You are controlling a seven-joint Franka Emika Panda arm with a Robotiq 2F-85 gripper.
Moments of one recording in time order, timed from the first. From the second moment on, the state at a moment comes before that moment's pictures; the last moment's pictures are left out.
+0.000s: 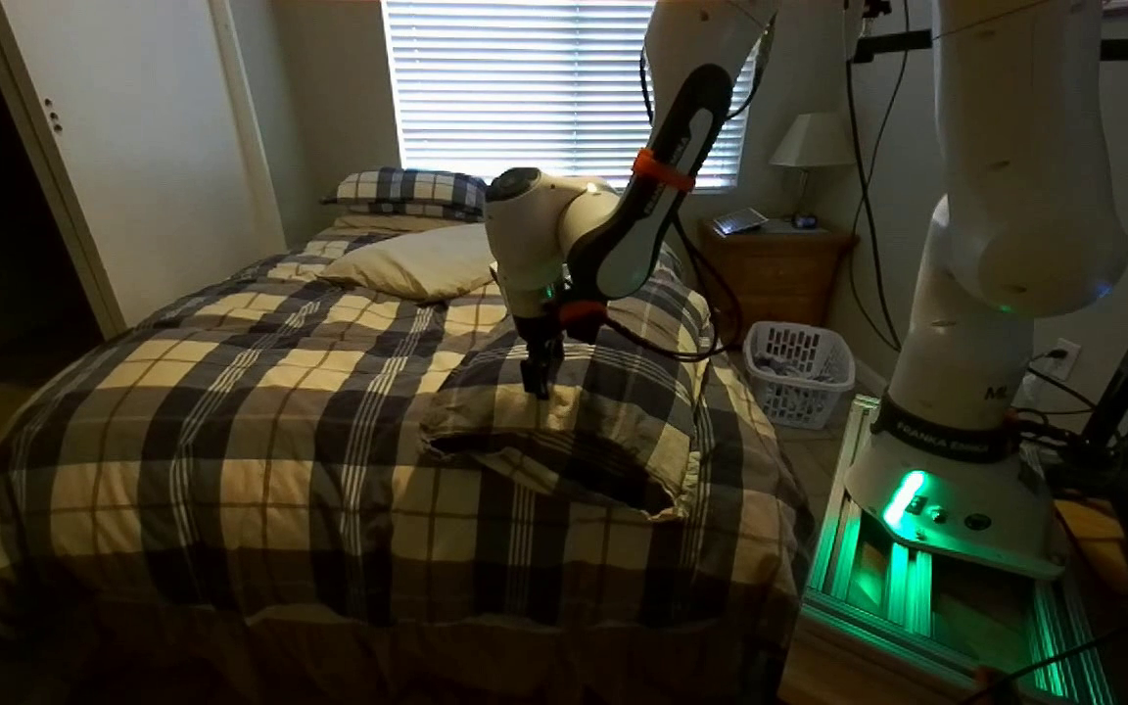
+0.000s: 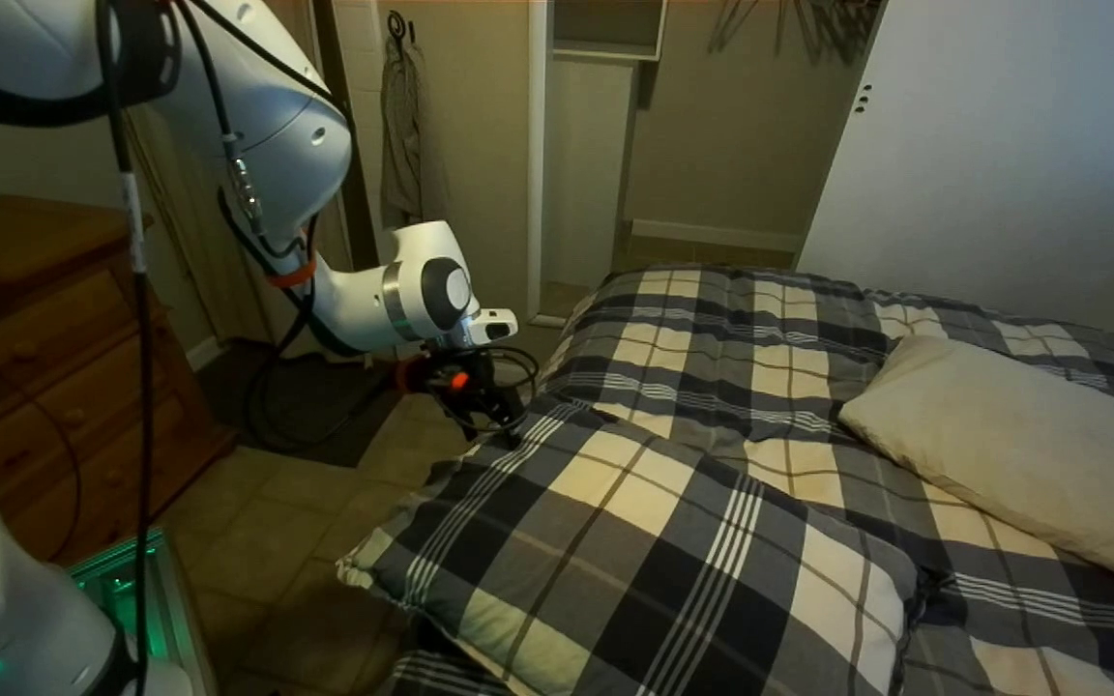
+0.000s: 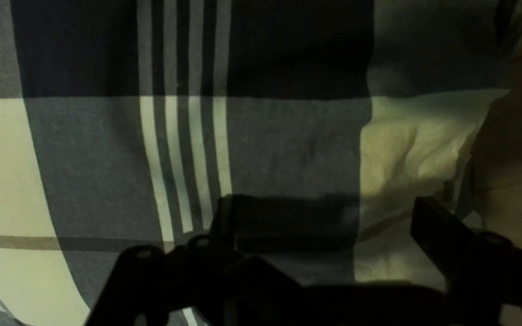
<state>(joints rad) 0.16 0.30 0.04 -2.32 -0.71 2.53 0.52</state>
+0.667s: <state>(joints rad) 0.27 0.31 0.05 -2.26 -0.68 2.30 0.63</state>
